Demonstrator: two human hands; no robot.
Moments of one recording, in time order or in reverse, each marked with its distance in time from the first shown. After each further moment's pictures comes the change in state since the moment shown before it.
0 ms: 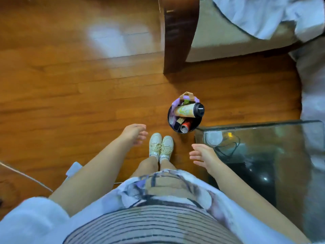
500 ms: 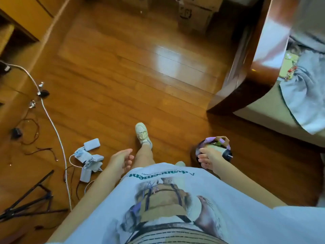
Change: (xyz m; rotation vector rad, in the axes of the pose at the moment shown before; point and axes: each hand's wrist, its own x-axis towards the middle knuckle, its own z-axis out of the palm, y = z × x) left_hand -0.083 -0.145 -0.140 -0.820 0.311 -0.151; right_hand -0.055 -0.098 0.123 -0.438 -0.062 -0.051
